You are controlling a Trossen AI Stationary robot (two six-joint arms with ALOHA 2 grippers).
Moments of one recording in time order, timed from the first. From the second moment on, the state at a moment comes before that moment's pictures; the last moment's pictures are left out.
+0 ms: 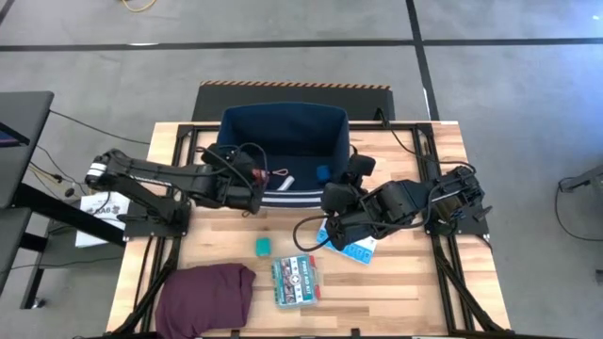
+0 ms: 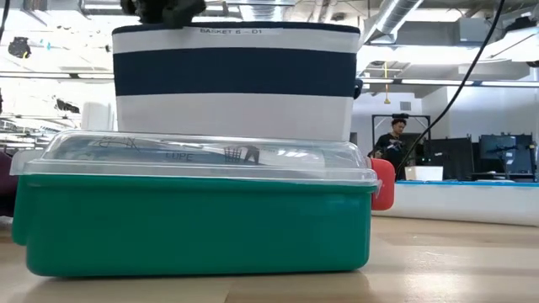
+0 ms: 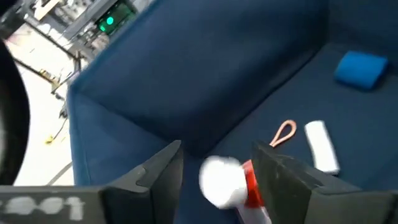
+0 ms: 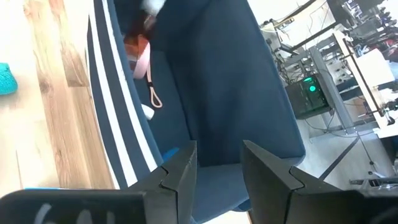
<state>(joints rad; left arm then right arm) -0.15 1.41 1.33 -1.25 -0.97 -0.78 0.40 1.87 2.19 -1.57 0.91 0.34</state>
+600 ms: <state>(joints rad) -0.35 1.41 1.71 -1.19 -0.62 -0.56 0.40 1.87 2.19 -1.57 0.86 0.34</state>
